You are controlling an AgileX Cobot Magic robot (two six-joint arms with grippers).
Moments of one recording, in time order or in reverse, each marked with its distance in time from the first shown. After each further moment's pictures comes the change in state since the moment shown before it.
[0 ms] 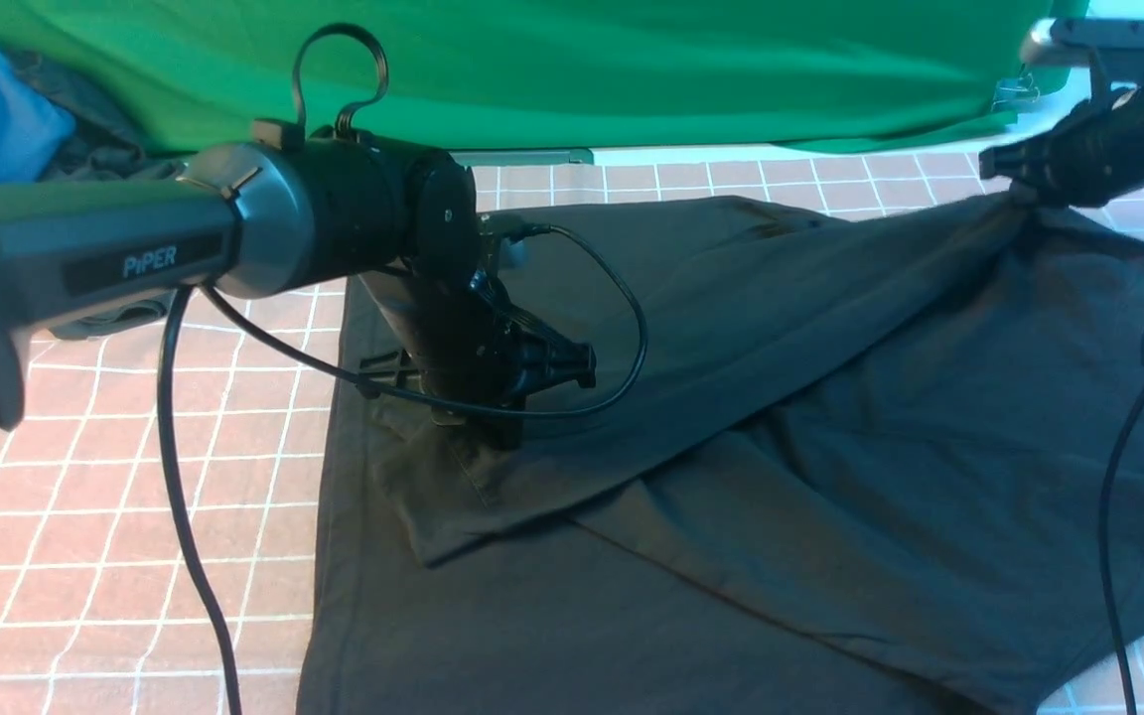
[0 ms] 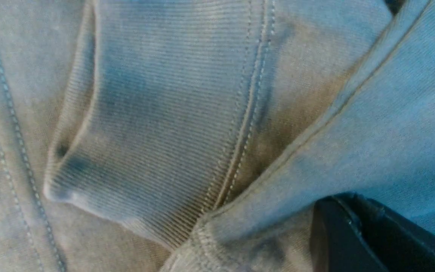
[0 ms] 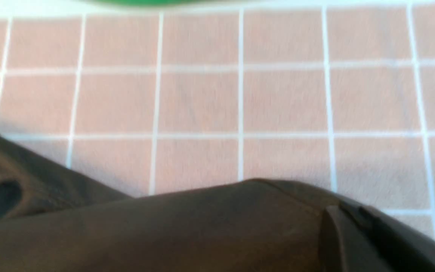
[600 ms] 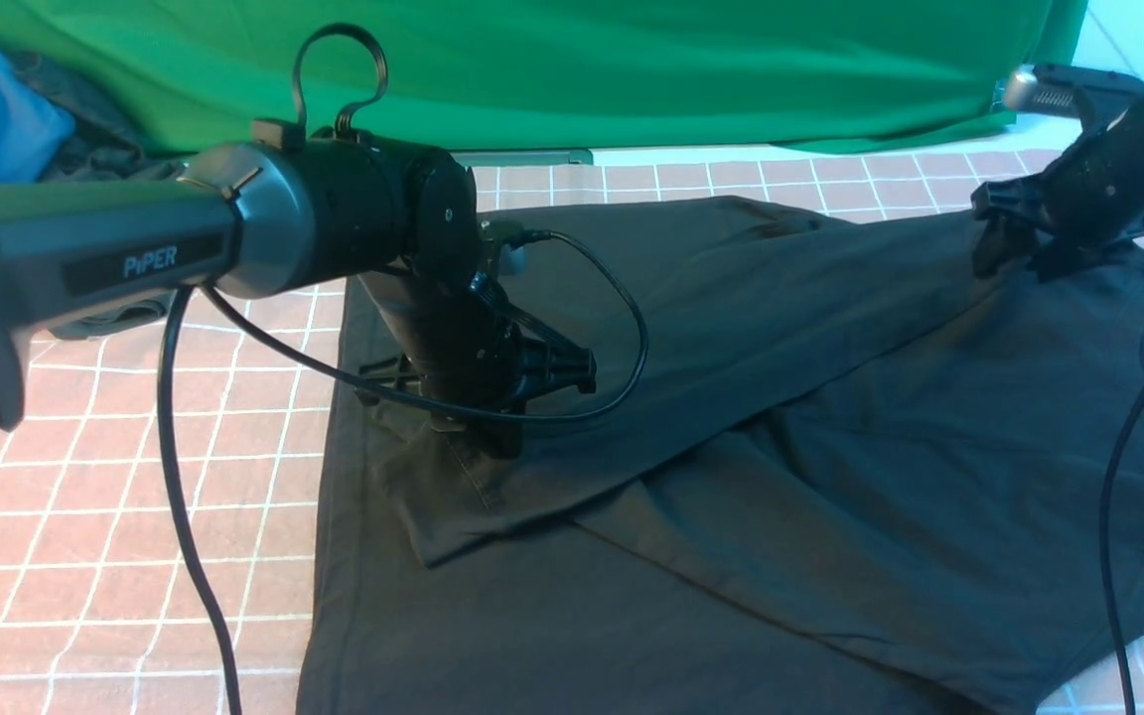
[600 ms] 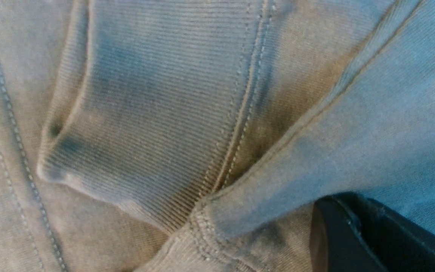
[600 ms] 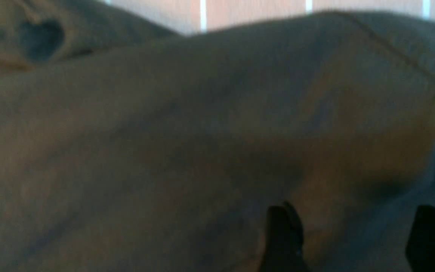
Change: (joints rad) right arm 0.010 -0.016 -0.009 -0.006 0.326 0.094; left arm 0.000 0.000 0.000 -0.010 0.026 0.001
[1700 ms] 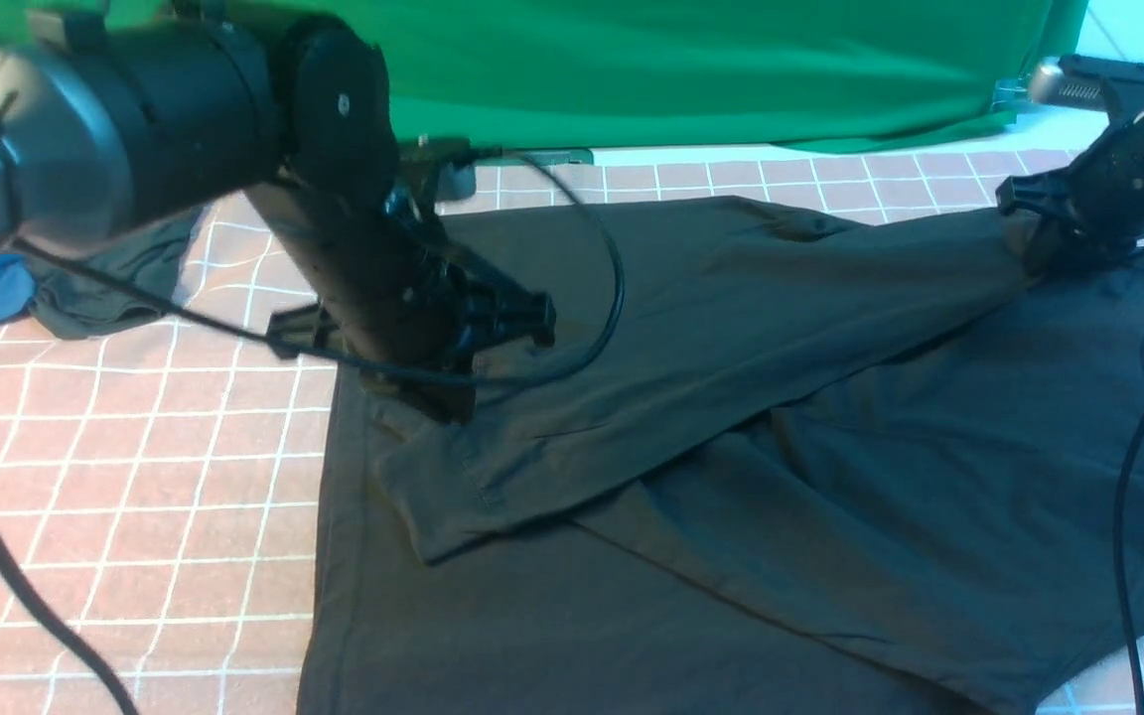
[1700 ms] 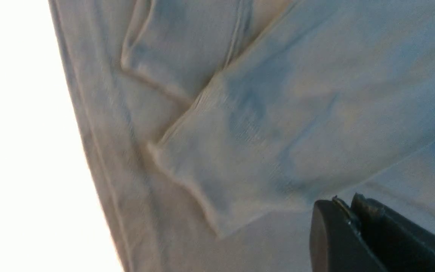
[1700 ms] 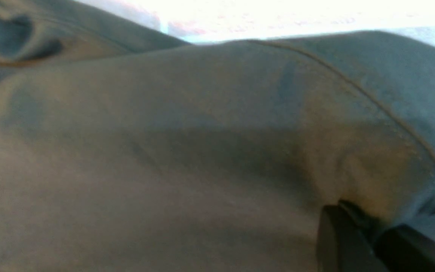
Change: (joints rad) right arm -0.024 -0.017 0.000 -0.057 0.033 0.011; left arm 0.000 -0.261 0.074 0.029 0.186 -0.027
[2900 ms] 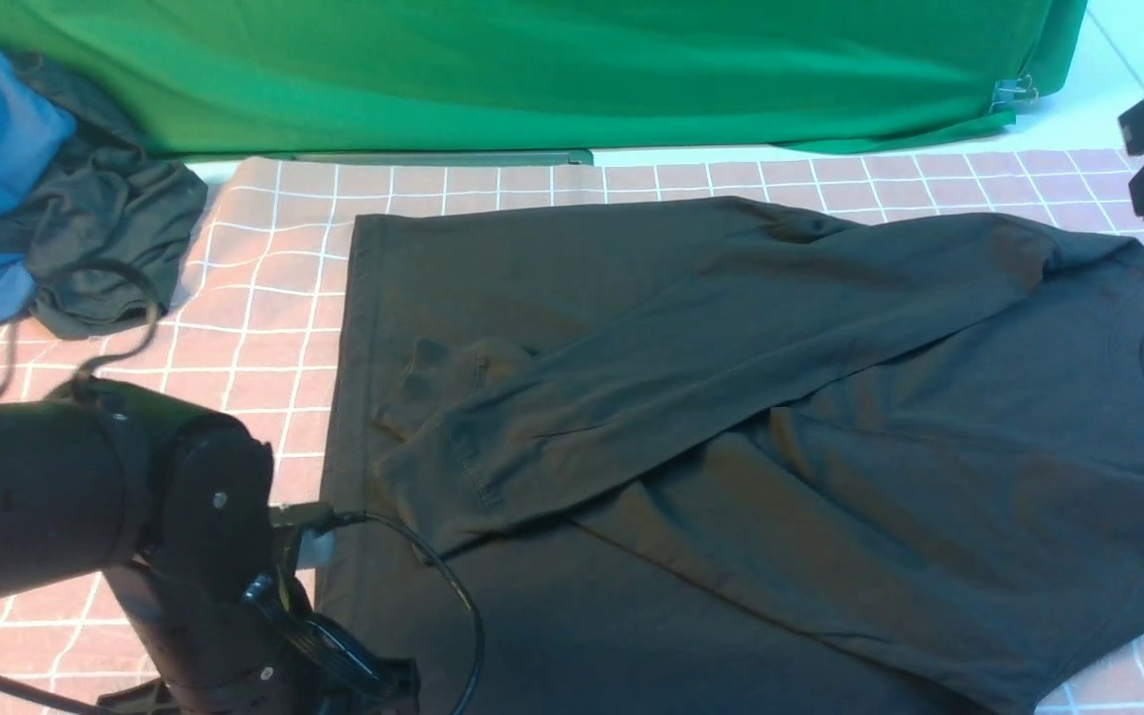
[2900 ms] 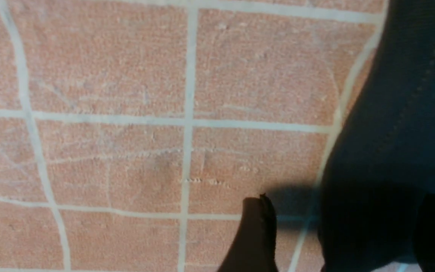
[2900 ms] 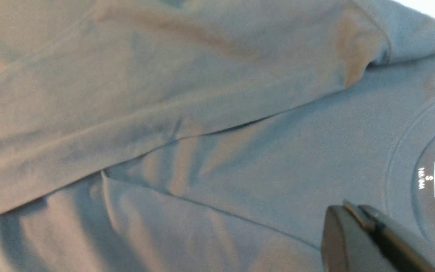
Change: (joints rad) right arm 0.054 -0.631 0.360 0.012 0.102 -0.054; left arm -0.037 -0.200 0.634 -0.053 -0.080 -0.160
